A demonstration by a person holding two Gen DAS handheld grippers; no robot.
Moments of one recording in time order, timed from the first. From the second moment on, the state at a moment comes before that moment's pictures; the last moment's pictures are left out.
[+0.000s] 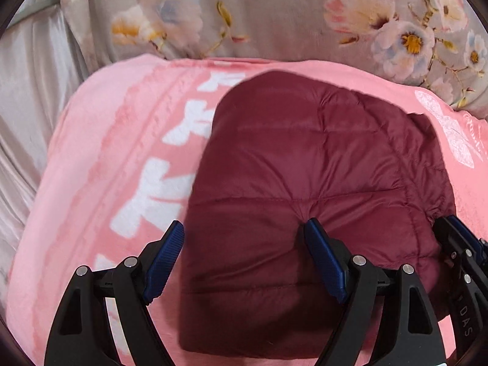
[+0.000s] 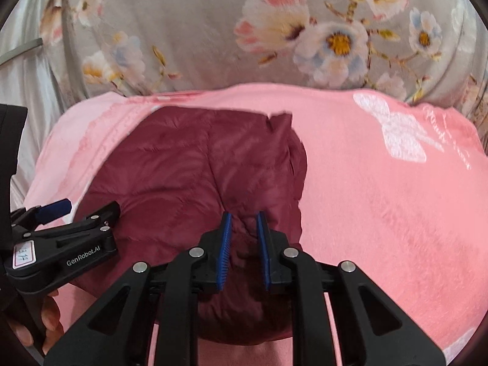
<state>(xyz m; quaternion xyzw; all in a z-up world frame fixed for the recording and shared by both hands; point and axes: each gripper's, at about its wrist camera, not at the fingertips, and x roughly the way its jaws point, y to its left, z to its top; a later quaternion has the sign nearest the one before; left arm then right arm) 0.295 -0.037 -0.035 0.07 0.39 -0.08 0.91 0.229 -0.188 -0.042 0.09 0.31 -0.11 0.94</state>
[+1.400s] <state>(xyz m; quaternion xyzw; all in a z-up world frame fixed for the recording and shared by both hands) 0.280 -0.031 -0.068 0.04 0.34 -0.07 0.94 0.215 -0.192 -0.066 0.10 0.29 -0.16 0.94</state>
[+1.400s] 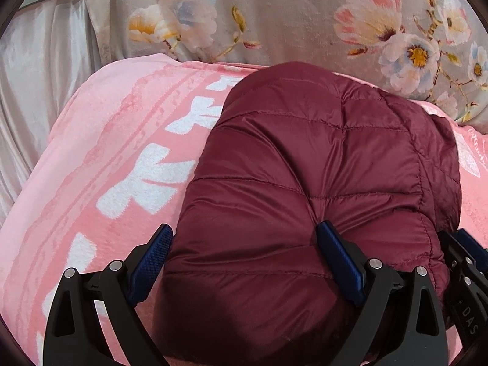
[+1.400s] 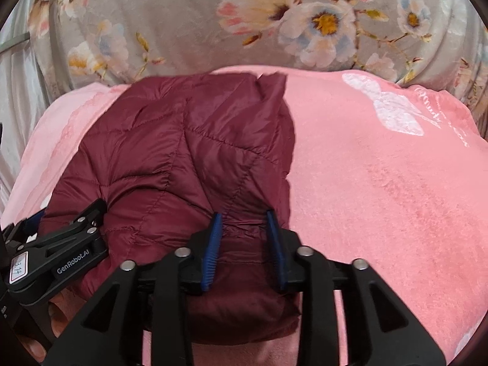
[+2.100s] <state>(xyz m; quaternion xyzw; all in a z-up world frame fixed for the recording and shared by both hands) 0.143 0.015 -0.084 0.04 0.37 -0.05 0.92 0.062 -0.136 -0.085 0.08 0.31 -0.15 0.93</state>
